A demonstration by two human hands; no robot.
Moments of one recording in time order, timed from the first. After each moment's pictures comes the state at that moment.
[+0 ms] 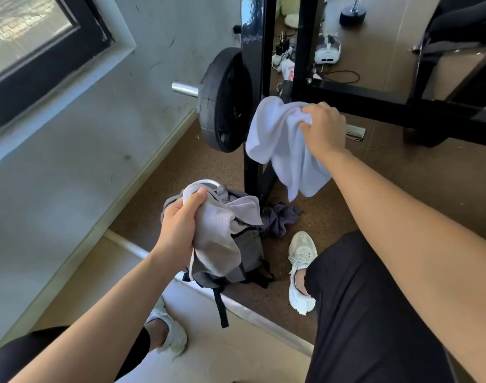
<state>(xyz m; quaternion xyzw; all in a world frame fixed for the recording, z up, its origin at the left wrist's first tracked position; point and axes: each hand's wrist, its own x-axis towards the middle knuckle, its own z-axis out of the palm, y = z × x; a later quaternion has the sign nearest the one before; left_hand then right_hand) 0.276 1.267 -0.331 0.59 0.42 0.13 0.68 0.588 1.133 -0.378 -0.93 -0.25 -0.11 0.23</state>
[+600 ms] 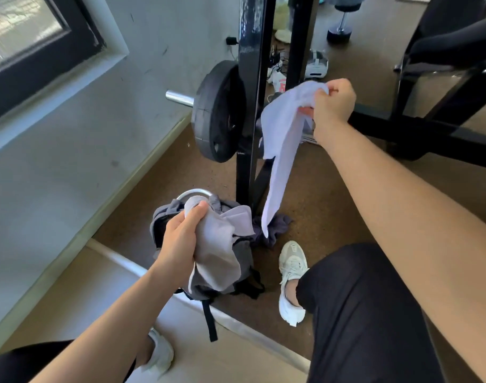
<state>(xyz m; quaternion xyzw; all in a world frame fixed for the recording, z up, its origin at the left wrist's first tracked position) 0.280 1.265 -0.342 0.55 0.42 0.11 0.72 0.617 1.155 -0.315 -0.77 0.01 -0.11 0.63</state>
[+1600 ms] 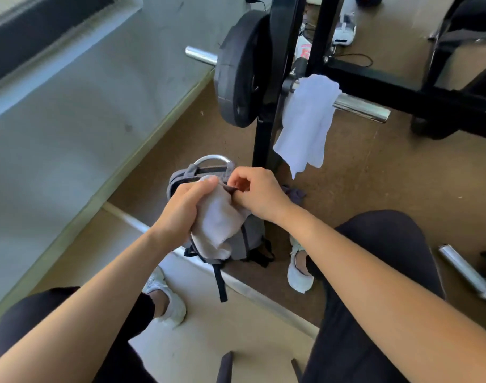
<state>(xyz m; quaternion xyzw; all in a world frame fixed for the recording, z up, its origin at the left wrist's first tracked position) 0.241 1.299 -0.353 0.65 0.28 0.05 0.70 0.375 1.174 -0.386 -0.80 -0.38 0.23 0.40</state>
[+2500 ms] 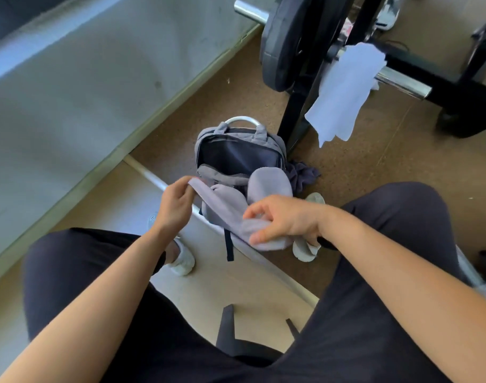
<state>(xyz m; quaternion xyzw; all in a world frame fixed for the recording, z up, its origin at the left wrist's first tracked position) 0.118 1.321 -0.444 0.77 0.40 0.13 0.47 0.287 1.116 -0.372 -0.63 -0.41 0.61 0.25</state>
